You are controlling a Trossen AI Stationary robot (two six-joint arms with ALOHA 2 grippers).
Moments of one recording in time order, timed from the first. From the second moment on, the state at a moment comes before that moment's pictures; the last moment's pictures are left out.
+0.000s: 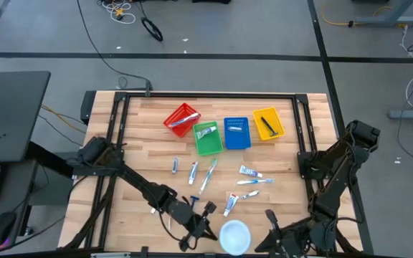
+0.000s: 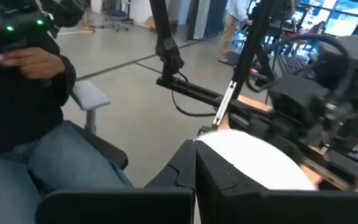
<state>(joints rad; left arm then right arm) -0.55 1.93 1.17 0.48 -0.01 0.14 1.05 1.51 0.94 0.35 0.62 -0.06</state>
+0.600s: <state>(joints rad) -0.47 1.91 1.17 0.40 -0.11 0.16 1.04 1.51 0.94 0.36 0.63 -0.07</state>
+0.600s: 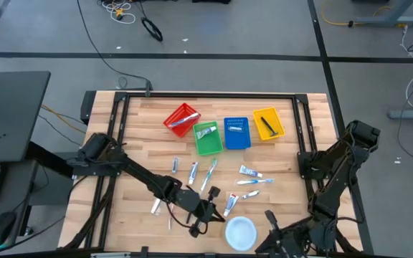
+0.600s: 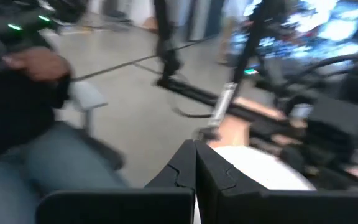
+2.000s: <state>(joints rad) -0.21 1.33 1.16 -0.81 -0.54 -0.54 0.54 1.29 0.94 0.24 1.57 -0.29</state>
